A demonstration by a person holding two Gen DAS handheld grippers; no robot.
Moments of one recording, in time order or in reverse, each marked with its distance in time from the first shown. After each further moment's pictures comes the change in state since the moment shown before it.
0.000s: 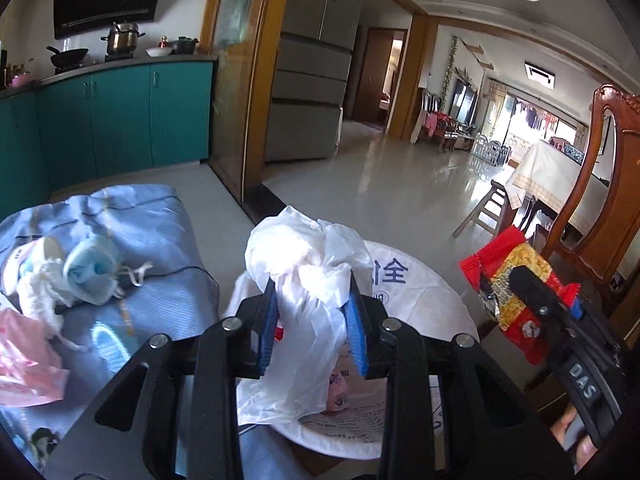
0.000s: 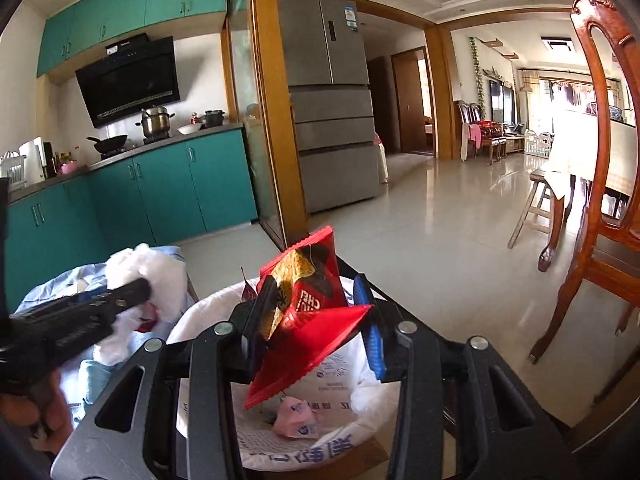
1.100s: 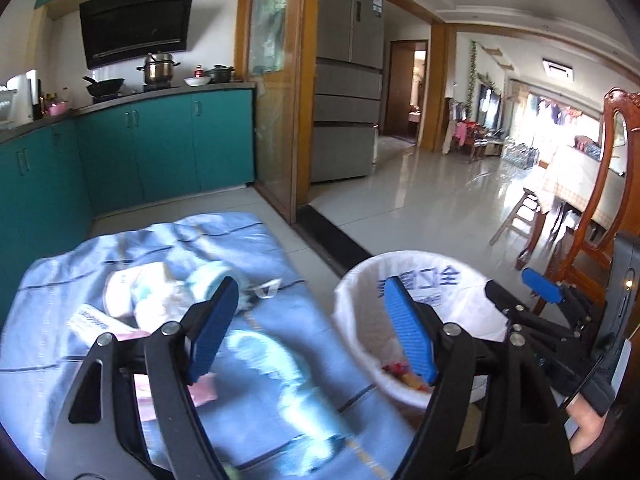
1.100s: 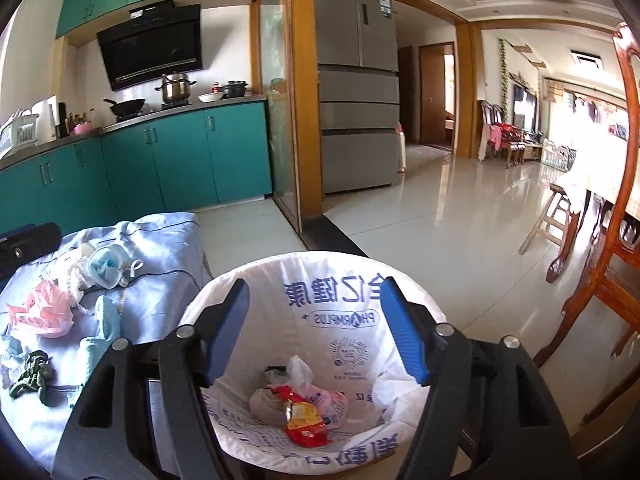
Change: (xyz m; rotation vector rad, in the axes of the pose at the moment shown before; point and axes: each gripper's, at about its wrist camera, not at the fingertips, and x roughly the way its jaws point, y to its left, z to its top) left arm -0.099 0.072 0.003 0.055 -0.075 0.170; right arm 0.021 0.052 -0.004 -0.128 0.070 0.052
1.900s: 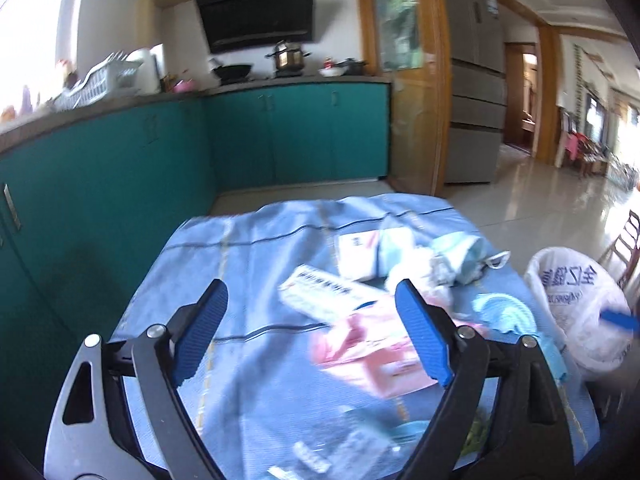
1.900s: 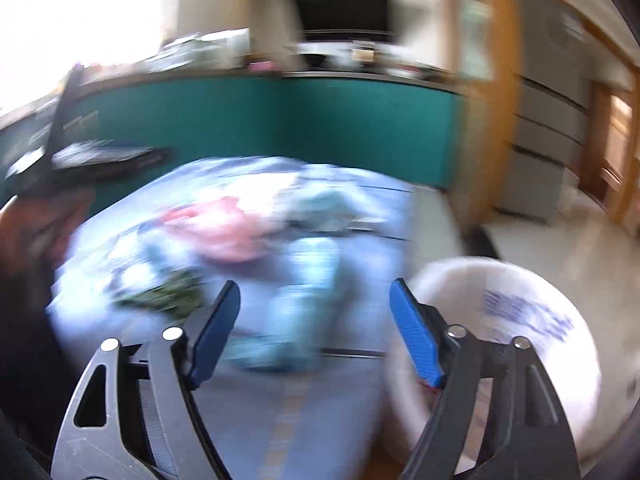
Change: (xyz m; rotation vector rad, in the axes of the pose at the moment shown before) left arm -0.052 0.169 -0.047 -0.157 0.022 0.418; right arm -0.028 0.138 -0.034 -0.453 0.092 0.693
